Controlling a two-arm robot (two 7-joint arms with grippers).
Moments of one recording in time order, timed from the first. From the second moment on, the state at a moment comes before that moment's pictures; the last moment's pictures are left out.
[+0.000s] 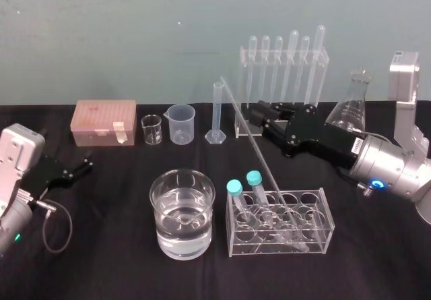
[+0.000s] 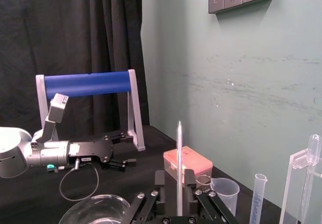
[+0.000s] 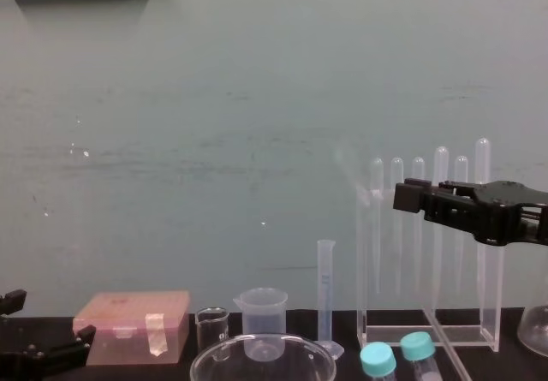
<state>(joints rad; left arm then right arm) -0.20 0.60 0.45 -1.41 -0.25 -0.12 0.03 0.39 0.58 -0.45 -1.42 0.70 -0.10 0.75</state>
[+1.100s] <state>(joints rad) -0.20 0.60 0.45 -1.41 -0.25 -0.12 0.03 0.21 0.55 -0.30 -1.43 0.43 -0.03 0.14</state>
